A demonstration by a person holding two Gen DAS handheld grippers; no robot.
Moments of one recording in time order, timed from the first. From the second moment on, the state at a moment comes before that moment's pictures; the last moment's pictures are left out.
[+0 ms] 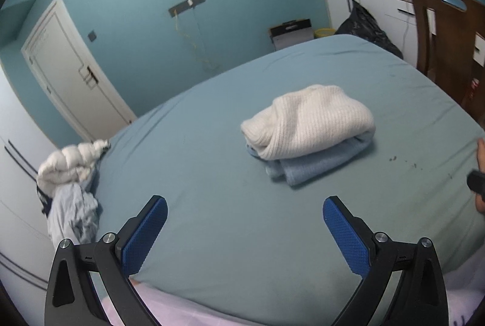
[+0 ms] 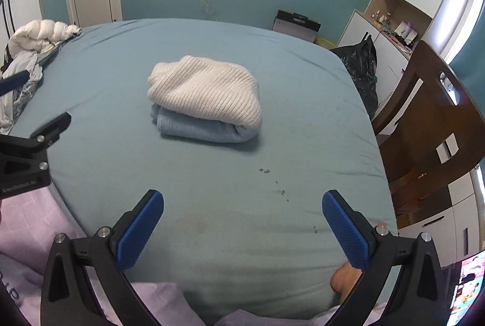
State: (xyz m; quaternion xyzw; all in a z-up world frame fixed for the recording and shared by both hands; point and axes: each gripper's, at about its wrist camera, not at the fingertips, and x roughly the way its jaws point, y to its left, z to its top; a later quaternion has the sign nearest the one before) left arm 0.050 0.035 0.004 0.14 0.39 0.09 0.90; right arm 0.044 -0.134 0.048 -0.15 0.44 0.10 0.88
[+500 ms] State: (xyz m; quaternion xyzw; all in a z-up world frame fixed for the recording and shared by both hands) left arm 0.053 0.059 -0.002 0.07 0.42 0.11 0.90; right arm 0.026 -0.146 0.057 -0.12 0.45 0.10 0.88
